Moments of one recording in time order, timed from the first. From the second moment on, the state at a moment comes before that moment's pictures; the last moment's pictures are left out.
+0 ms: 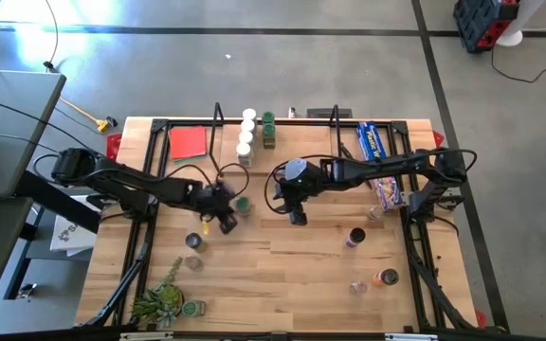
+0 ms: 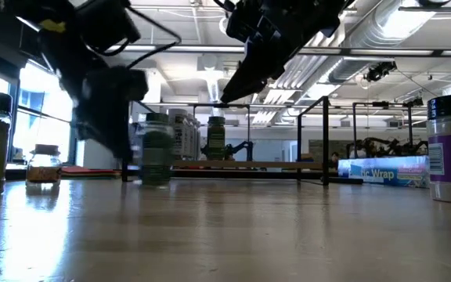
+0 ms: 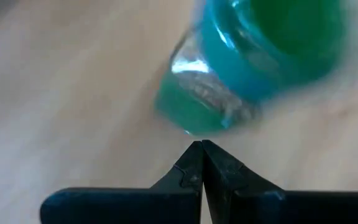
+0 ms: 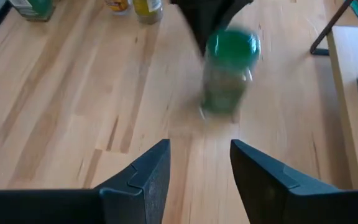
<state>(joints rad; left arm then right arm) -0.08 1.35 0.58 -0.17 -0.12 -0.67 -0.05 1.72 1.21 -0.28 -0.18 -0.13</state>
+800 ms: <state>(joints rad) -0.09 1.36 0.58 -0.05 -0.07 -0.59 0.01 1.71 1.21 -0.48 -0.01 -0.18</state>
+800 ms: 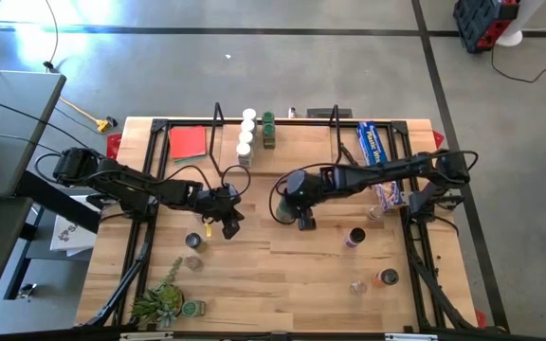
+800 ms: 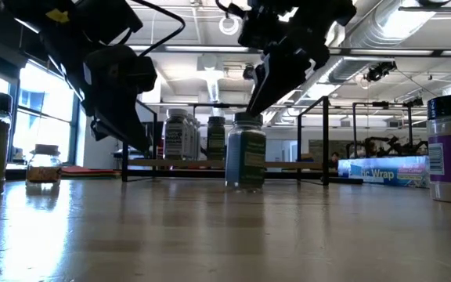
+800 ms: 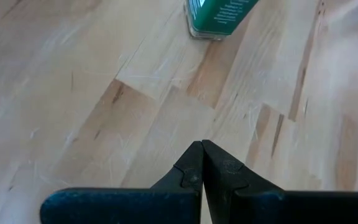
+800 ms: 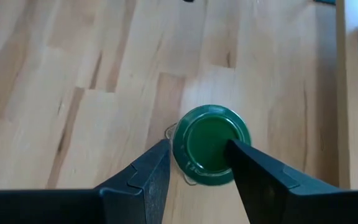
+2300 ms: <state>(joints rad) -0.09 1.36 0.58 -0.06 -0.06 -0.58 -0.03 1.82 1.37 -0.63 -0.18 -0.65</state>
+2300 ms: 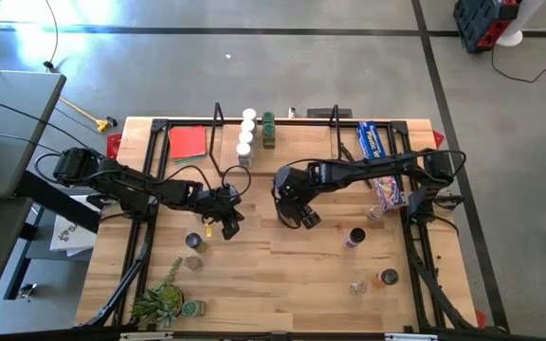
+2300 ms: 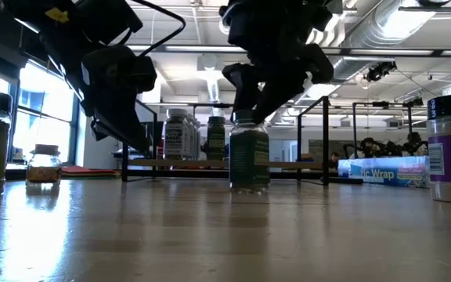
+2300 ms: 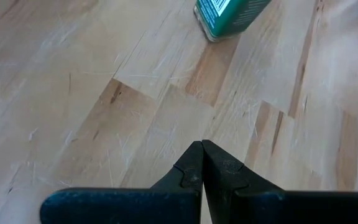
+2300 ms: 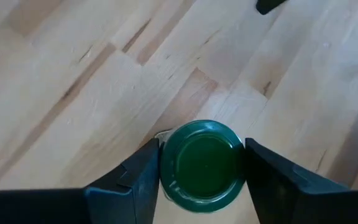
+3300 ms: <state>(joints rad) -0.10 1.20 0.58 -0.21 -0.15 -0.57 -0.22 2.03 1.94 -0.88 -0.04 -0.34</state>
